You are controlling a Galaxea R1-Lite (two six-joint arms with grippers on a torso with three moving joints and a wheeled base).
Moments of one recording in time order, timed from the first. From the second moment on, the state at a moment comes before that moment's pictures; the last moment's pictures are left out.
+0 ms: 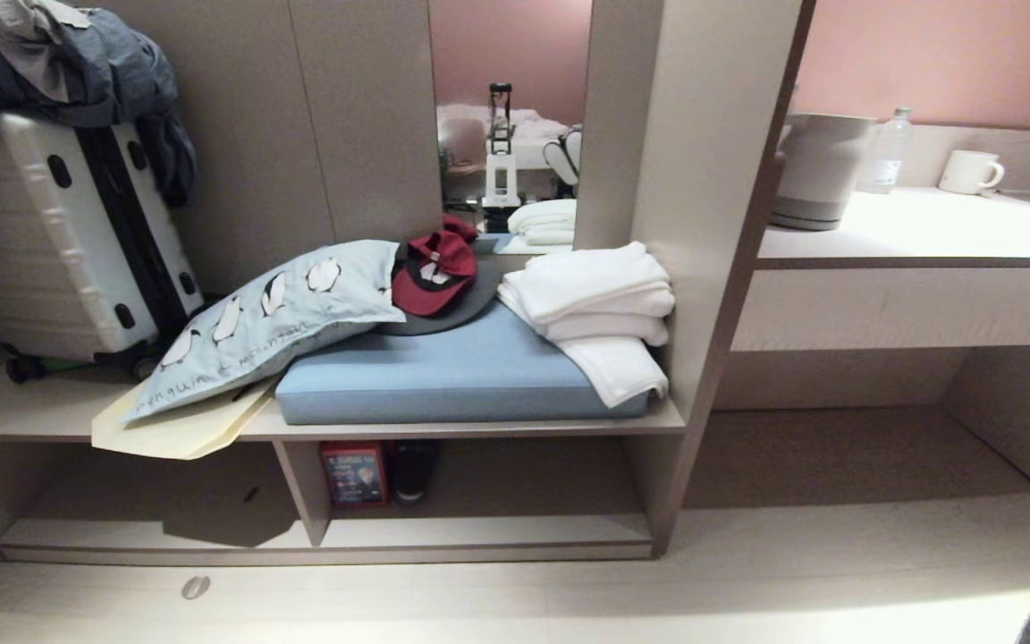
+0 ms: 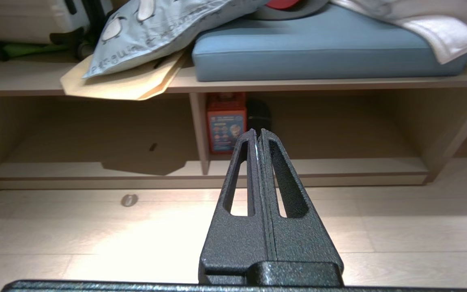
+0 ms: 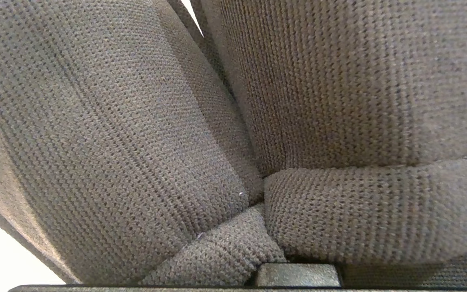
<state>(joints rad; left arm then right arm) 0.00 0.00 0.00 0.00 0.00 -0.01 0.01 0.00 0.00 0.01 0.01 -0.02</state>
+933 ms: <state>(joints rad) 0.00 0.00 0.00 0.00 0.00 -0.01 0.01 0.00 0.00 0.01 0.01 -0.02</state>
